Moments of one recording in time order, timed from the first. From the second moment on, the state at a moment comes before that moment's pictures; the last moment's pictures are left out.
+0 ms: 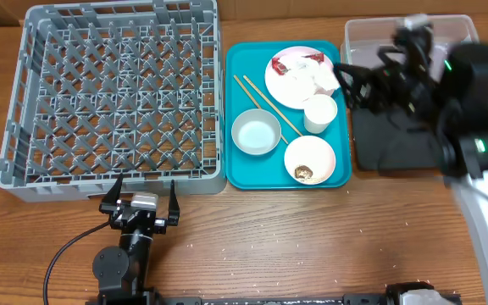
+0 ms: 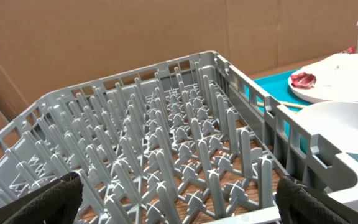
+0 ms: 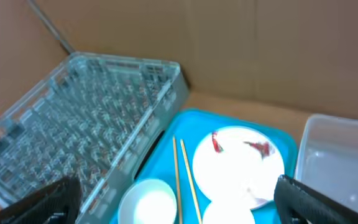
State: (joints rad) left arm 0.10 0.01 0.01 -0.06 0.16 0.22; right arm 0.11 1.35 1.40 -0.53 -0.46 0.04
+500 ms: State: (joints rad) left arm 0.10 0.01 0.01 -0.06 0.16 0.22; right arm 0.24 1.96 1.62 -0.48 -0.20 -0.20
